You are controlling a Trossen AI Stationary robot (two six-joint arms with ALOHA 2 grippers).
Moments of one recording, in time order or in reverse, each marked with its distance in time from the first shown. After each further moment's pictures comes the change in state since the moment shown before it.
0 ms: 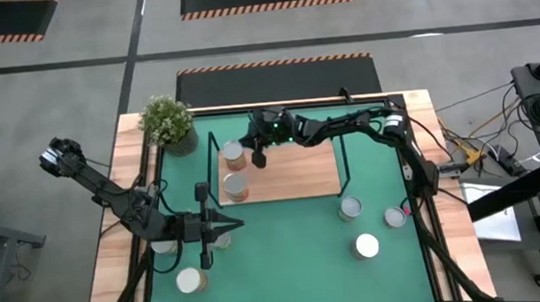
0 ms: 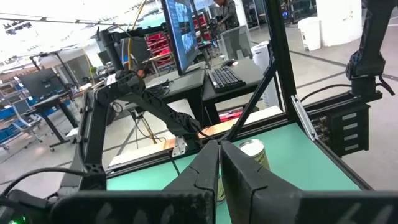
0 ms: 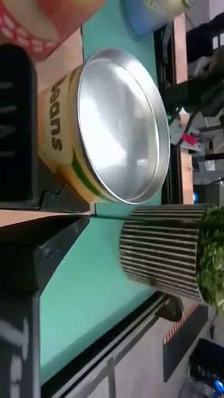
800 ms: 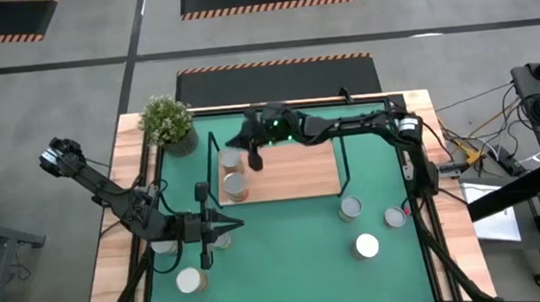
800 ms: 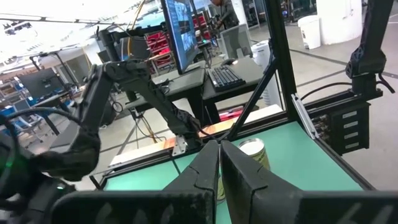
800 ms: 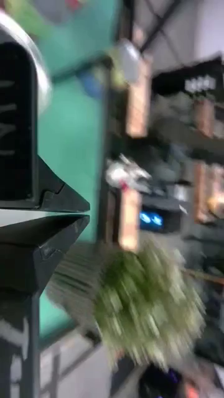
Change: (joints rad) left arm 0.002 0.000 0.000 -0.005 0.000 0.007; right arm 0.085 -0.122 0.106 -0.141 -0.020 -0.058
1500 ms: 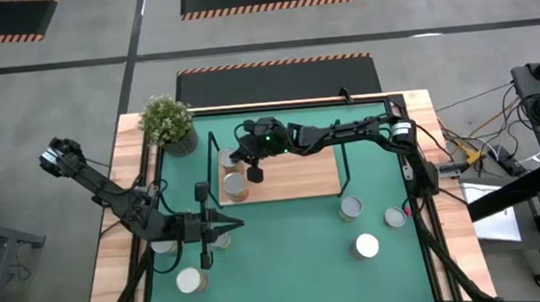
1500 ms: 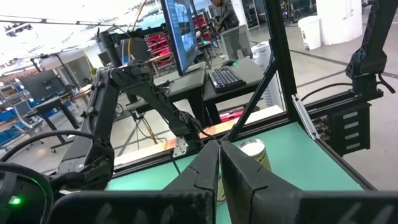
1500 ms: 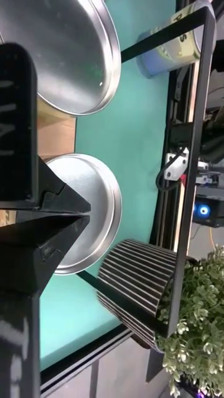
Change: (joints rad) left arm 0.000 0.000 0.000 0.007 0.000 0.004; right arm 0.054 0.047 0.003 -0.132 0.145 -0.066
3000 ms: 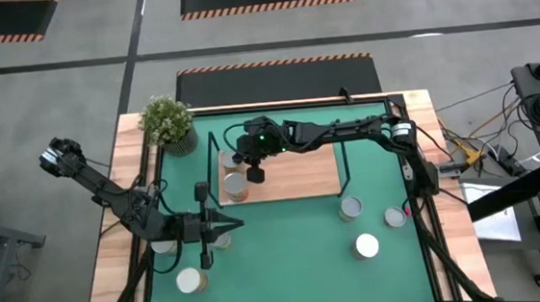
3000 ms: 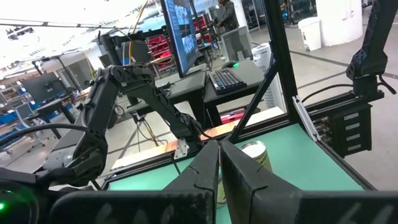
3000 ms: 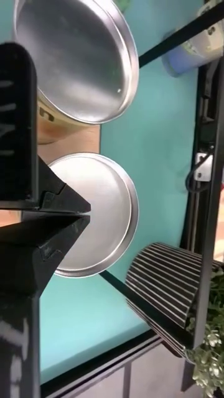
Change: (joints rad) left arm 0.000 0.000 0.000 0.010 0.000 0.013; right arm 0.013 -0.002 0.119 -0.279 0.044 0.004
